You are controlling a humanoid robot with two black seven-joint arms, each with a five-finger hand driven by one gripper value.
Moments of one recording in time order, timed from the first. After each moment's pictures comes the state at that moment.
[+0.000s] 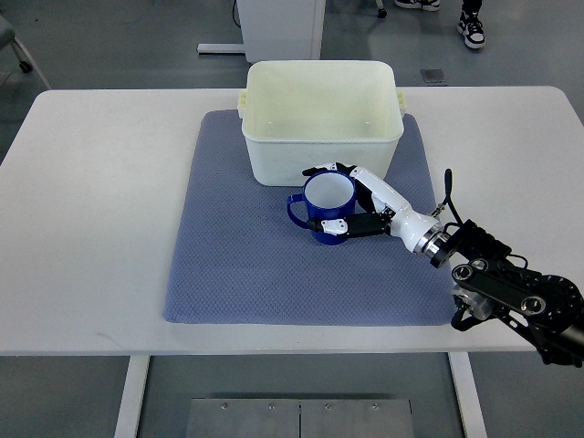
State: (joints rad) left arm -0.04 0.00 -0.10 -0.15 0.08 0.06 -0.04; right arm 0.75 -0.26 0.32 0.98 -0.76 -0.02 0.58
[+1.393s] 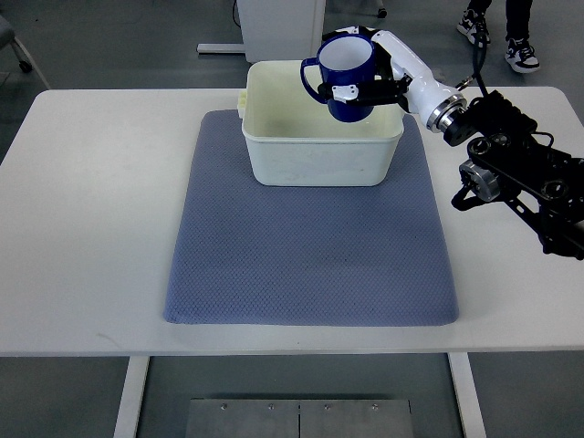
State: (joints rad) left arm -0.04 0.00 -0.10 -0.15 0.08 0.06 -0.04; right arm 1.09 -0.22 0.39 0.85 -0.68 -0.06 0.32
